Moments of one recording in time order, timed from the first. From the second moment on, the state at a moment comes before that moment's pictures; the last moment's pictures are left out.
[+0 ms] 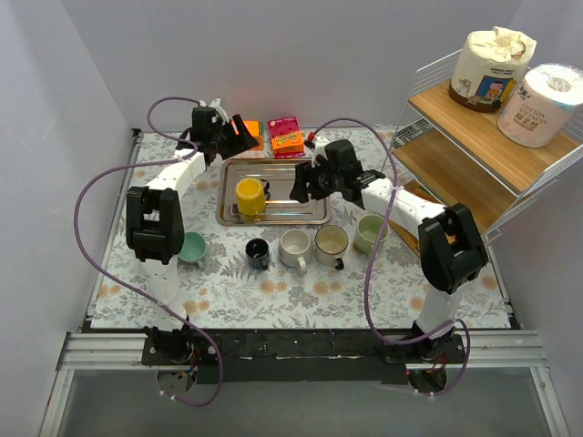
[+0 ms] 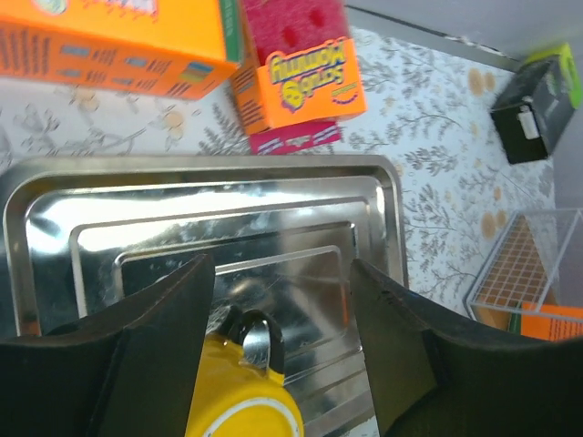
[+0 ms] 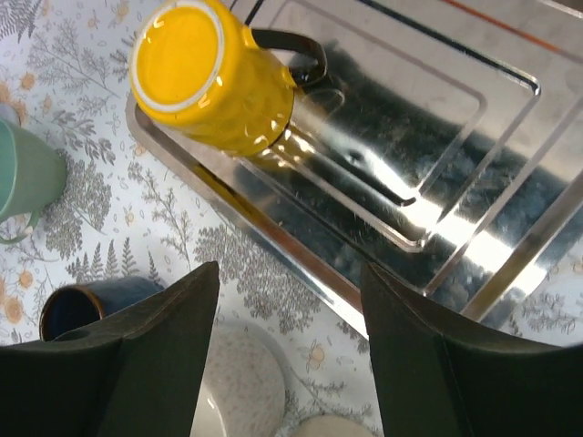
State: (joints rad) left arm -0.15 2.07 1.70 -0.15 0.37 -0.49; right arm 0.57 1.79 1.32 -0.15 -0.32 0.24
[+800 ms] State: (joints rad) left arm -0.16 1.63 1.30 -0.25 0.25 -0.60; right arm 0.57 2.43 1.87 0.28 -0.38 0.46
